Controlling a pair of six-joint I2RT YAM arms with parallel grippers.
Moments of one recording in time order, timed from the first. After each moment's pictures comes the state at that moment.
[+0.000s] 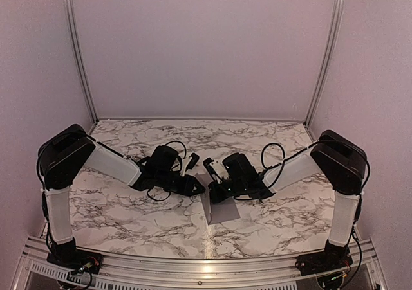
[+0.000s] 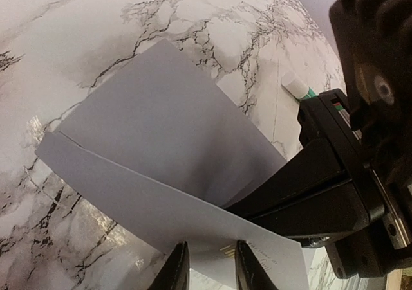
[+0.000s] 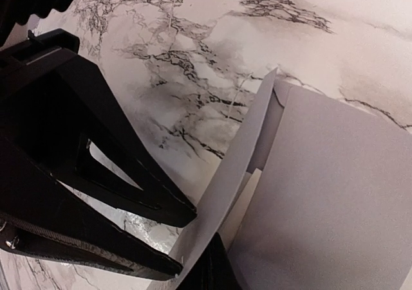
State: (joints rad) left arm -0.80 1.99 1.00 0.31 0.45 -0.47; right arm 0.86 1.95 0.94 0.31 -0.22 0.33
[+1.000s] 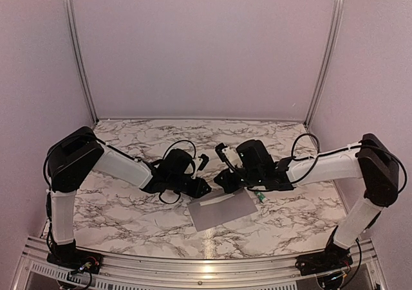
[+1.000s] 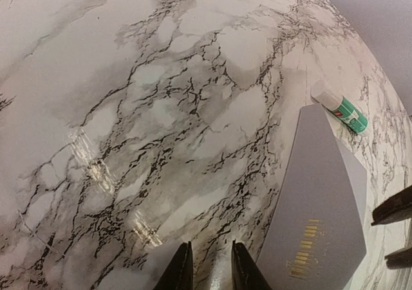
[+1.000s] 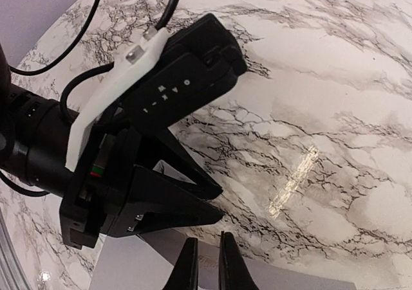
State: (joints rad) left arm -0.88 2.06 1.11 0.25 0.22 -0.40; right arm 0.86 1.64 0.89 0.09 -0.09 0.29
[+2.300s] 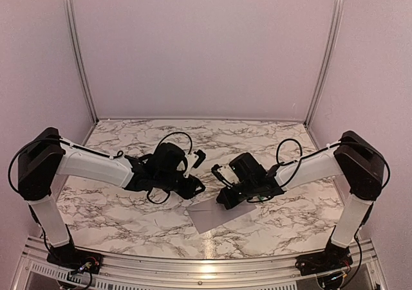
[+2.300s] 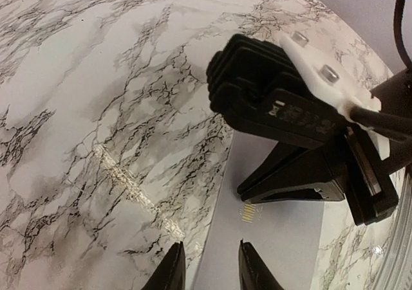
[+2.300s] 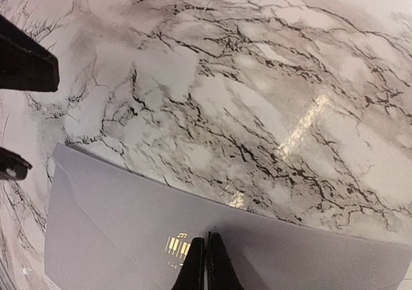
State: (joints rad) left arm -0.94 1.80 1.02 0.07 0.10 -0.27; right arm 0.86 1.79 0.89 0.00 -0.17 0.25
